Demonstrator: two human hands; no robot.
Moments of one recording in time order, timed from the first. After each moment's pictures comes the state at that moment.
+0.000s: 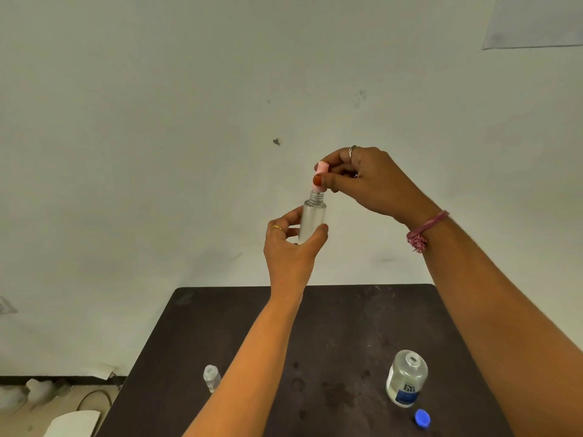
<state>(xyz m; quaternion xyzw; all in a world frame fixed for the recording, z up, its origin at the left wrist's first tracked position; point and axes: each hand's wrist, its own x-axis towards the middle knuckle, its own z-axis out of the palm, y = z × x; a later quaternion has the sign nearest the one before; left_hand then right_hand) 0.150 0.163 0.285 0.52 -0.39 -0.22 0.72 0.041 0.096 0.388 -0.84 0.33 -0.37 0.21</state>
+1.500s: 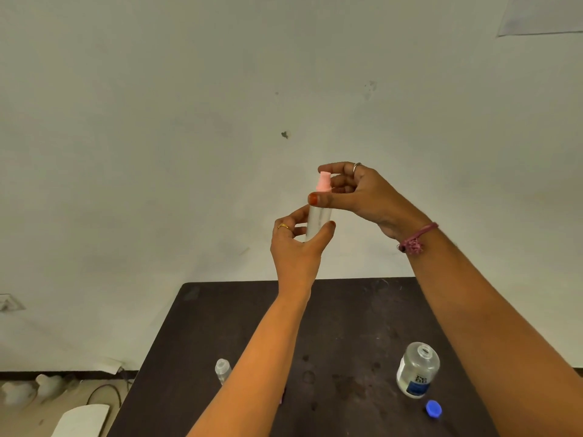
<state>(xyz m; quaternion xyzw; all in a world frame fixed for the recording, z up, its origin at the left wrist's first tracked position) 0.166 0.163 0.275 0.53 -0.39 -0.23 0.72 0.065 0.093 0.351 -0.76 0.34 -0.36 0.43</state>
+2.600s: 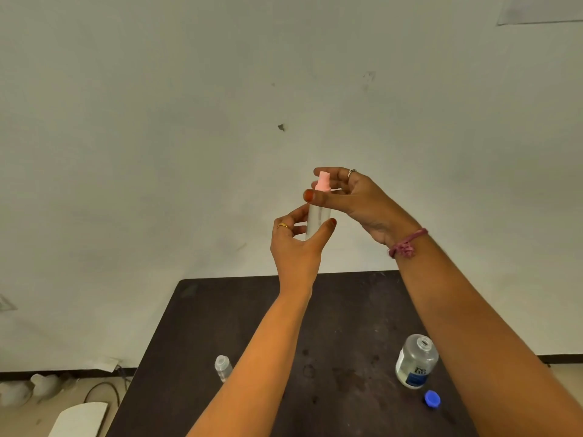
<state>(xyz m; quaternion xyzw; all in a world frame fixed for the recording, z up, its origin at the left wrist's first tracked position) 0.167 0.160 0.266 0.53 -0.37 -0.24 0.72 0.076 0.093 0.329 -0.70 0.35 -0.38 0.49</state>
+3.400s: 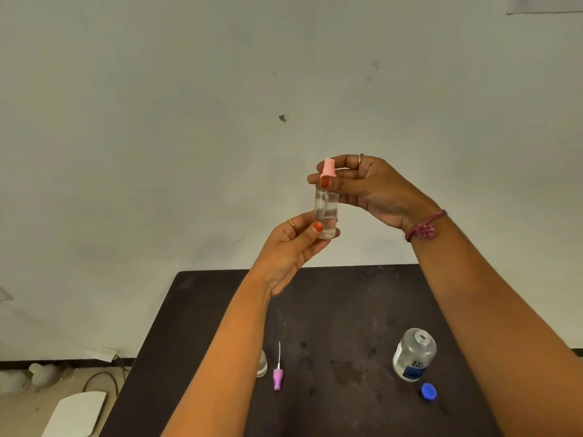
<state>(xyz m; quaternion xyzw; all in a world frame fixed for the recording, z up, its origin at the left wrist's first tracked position) 0.210 0.165 0.262 0.39 -0.43 -0.56 0.58 0.059 0.090 0.344 -0.69 0.27 -0.36 0.57</state>
